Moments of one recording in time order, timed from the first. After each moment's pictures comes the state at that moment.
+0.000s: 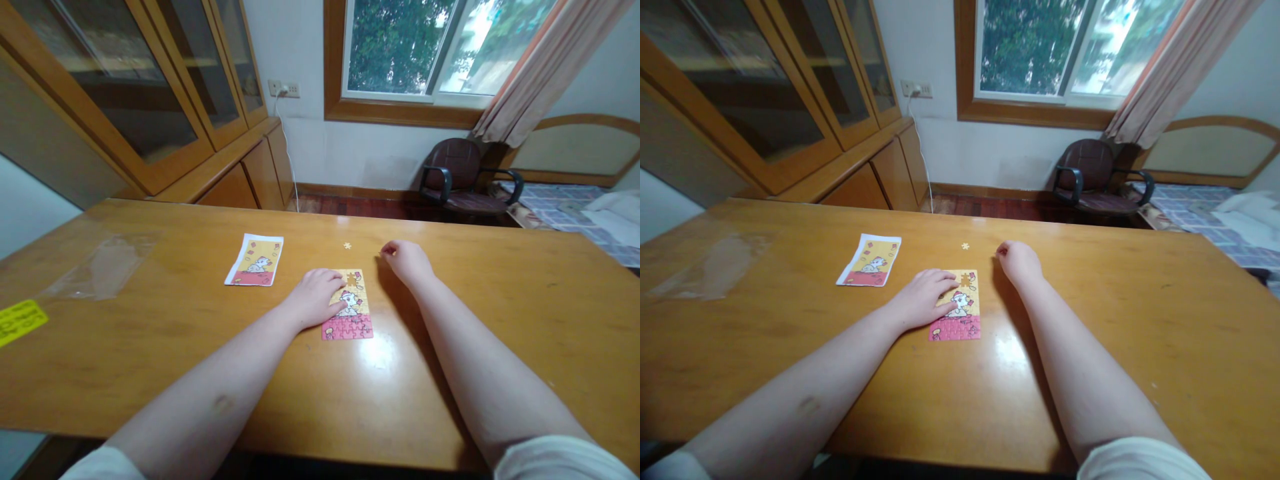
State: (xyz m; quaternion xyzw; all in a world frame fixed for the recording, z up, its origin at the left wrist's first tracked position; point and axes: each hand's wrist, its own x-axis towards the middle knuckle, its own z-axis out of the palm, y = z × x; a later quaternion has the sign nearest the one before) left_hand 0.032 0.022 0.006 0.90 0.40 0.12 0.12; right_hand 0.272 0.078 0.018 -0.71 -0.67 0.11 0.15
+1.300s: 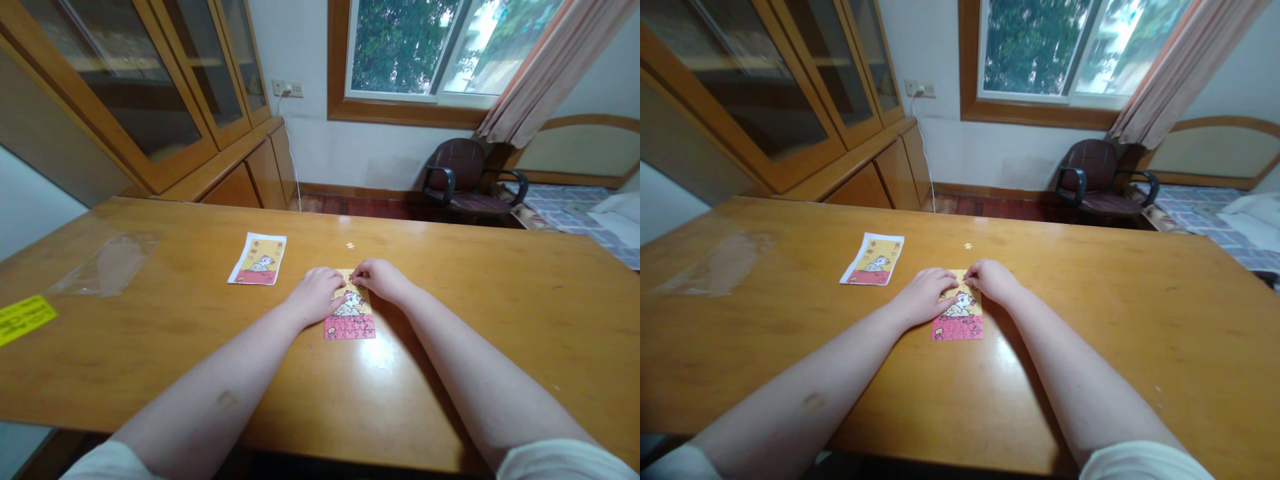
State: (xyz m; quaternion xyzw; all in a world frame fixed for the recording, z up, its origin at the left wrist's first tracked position) left_hand 0.032 0.025 0.002 0.89 0.42 0.13 0.11; right_hand 0.228 0.060 0.004 -0.53 -0.81 0.23 0.12
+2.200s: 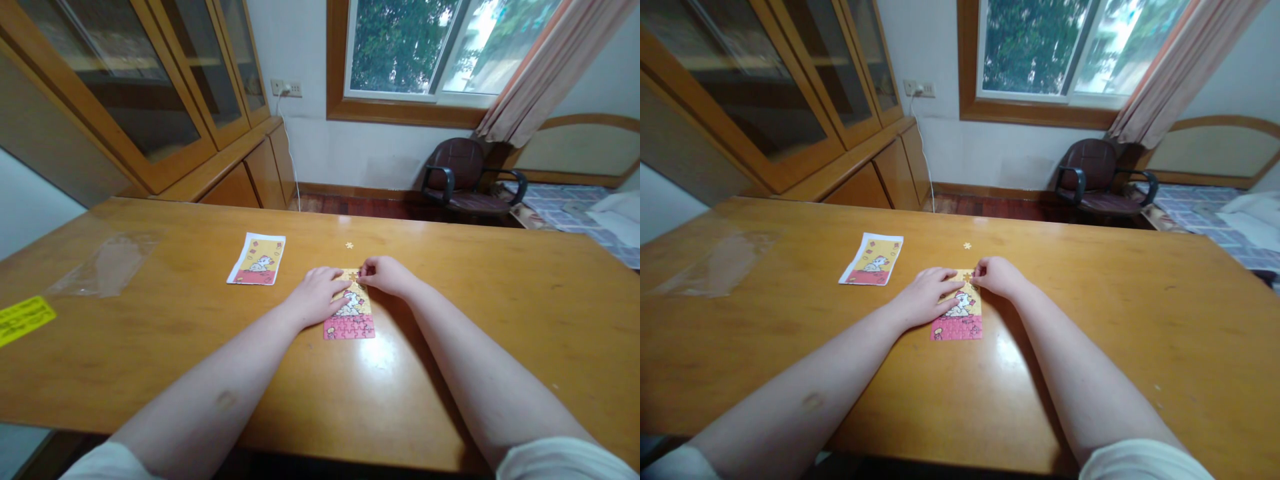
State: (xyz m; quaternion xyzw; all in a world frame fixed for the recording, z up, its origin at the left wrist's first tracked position) left_hand 0.031 0.023 -0.001 0.90 0.41 0.11 0.09; right_hand 0.242 0.066 0.000 -0.58 -0.76 0.28 0.12
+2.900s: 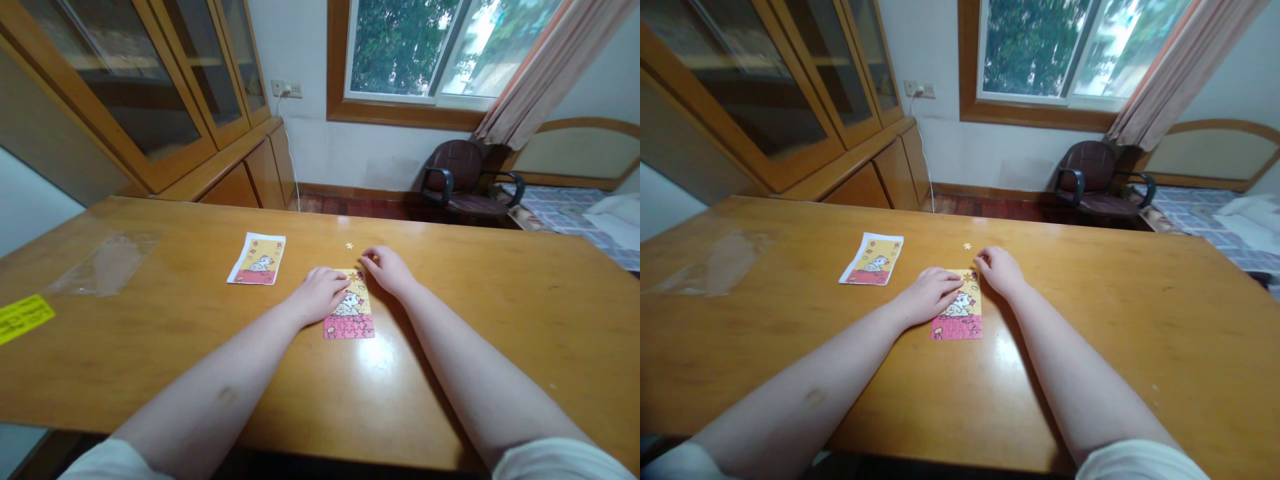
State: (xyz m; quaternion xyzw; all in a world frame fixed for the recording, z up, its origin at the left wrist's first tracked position) left_hand 0.034 0.027 -0.003 0.90 0.39 0.14 0.12; right_hand 0.243 0.069 -0.007 -0.59 -0.77 0.12 0.21
